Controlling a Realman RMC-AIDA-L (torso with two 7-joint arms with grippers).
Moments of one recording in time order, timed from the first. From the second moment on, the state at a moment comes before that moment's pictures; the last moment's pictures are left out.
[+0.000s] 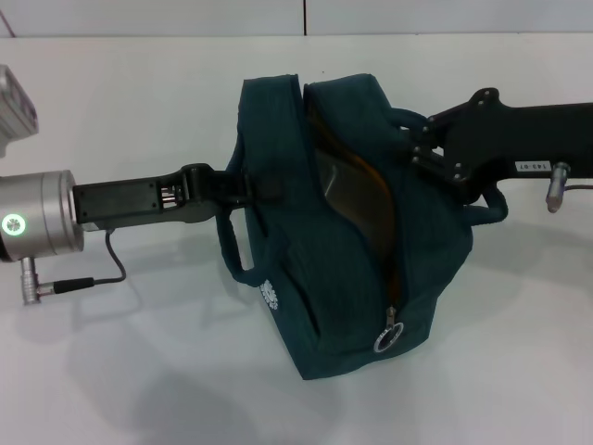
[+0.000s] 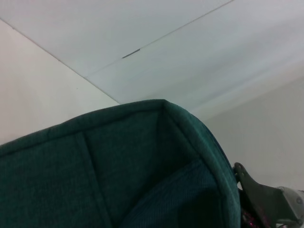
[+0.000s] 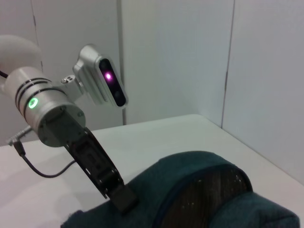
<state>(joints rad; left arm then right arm) -0.53 -2.07 0.72 0.59 1.85 1.73 -2.19 0.30 2.02 -1.45 -1.53 -1.81 -1.23 1.93</state>
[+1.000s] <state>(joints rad) -0.50 -2.08 0.72 0.58 1.85 1.72 -2.18 0.31 2.01 -1.12 -1.34 -1.54 -1.49 1.75</state>
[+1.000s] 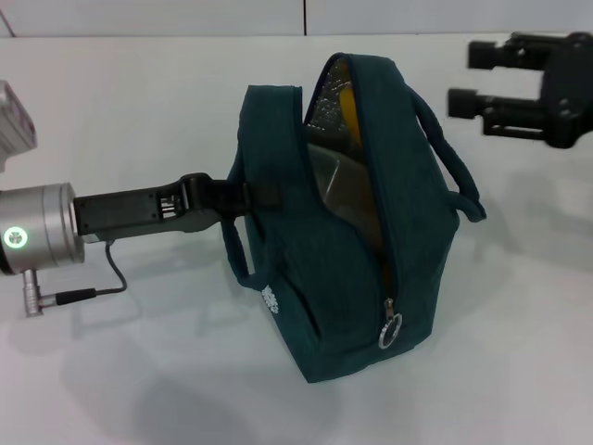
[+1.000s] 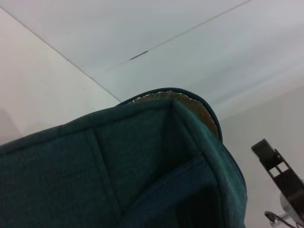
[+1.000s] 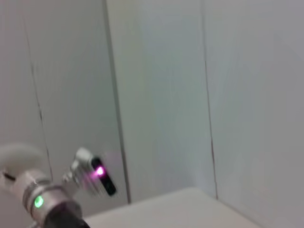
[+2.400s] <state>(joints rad) -0.52 -2.08 0.72 0.58 1.84 1.70 -2.18 0.40 2.02 -1.22 -0.80 -1.74 -1.70 1.24</state>
